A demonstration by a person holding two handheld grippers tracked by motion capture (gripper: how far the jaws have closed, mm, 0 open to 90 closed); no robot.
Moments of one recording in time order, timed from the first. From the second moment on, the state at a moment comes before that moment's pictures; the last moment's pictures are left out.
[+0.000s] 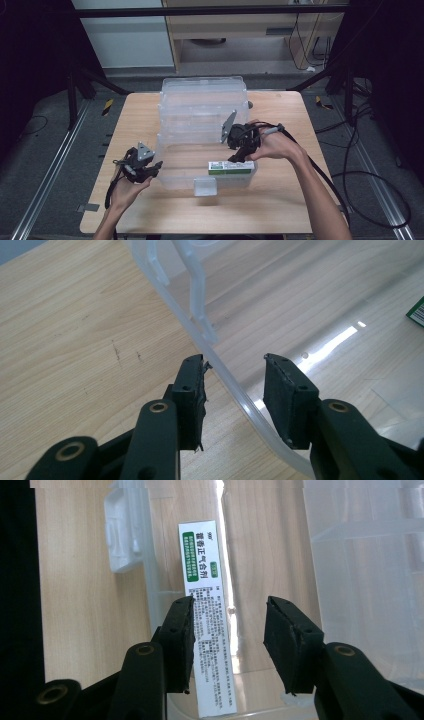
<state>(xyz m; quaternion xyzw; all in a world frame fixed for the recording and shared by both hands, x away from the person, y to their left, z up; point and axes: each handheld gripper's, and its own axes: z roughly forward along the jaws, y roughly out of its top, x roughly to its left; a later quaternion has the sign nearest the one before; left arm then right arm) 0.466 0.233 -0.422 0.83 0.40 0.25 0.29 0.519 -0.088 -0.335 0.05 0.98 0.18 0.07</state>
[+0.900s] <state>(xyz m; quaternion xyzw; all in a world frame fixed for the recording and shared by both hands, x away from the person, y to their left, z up) 0.465 0.233 -0.421 0.83 0.40 0.26 0.29 0.482 -0.078 -0.338 0.05 0.97 0.23 0.05</state>
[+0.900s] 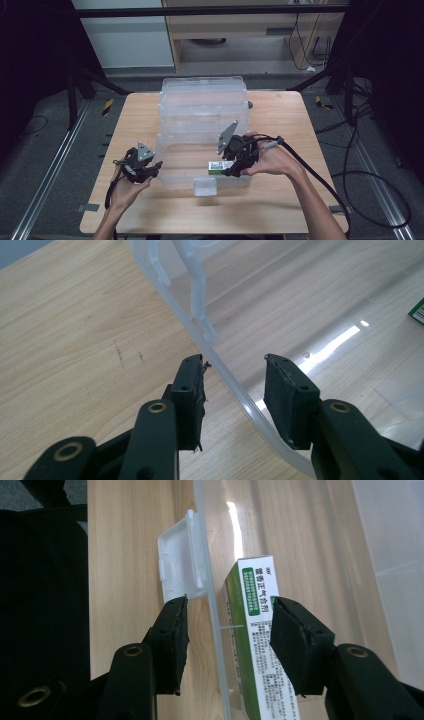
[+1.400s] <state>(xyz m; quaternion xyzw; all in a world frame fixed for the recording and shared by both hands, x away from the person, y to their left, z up) 0.465 0.233 -0.421 0.83 0.40 0.26 0.29 0.479 -0.064 -0.359 0.06 0.98 0.21 0.03</state>
